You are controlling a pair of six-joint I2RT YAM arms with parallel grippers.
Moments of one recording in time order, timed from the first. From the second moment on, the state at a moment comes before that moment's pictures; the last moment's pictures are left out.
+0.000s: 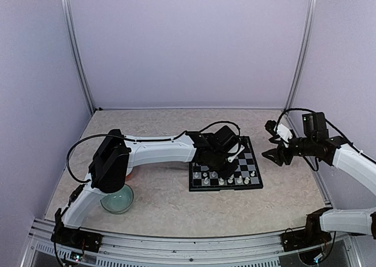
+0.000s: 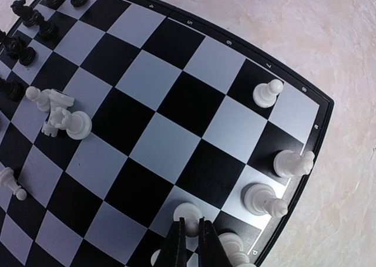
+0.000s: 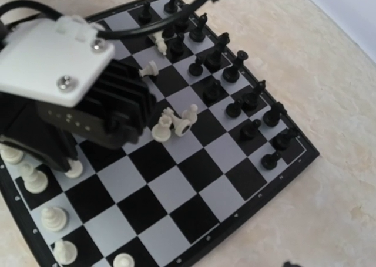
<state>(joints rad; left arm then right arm) -1.09 2.45 2.10 -0.57 0.01 -0.06 0.21 1.02 0.72 -0.37 -0.44 -0.63</state>
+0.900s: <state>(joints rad) -1.09 2.45 2.10 -0.58 -0.04 -0.06 0.21 1.03 0.72 -0.38 -0.46 -0.63</state>
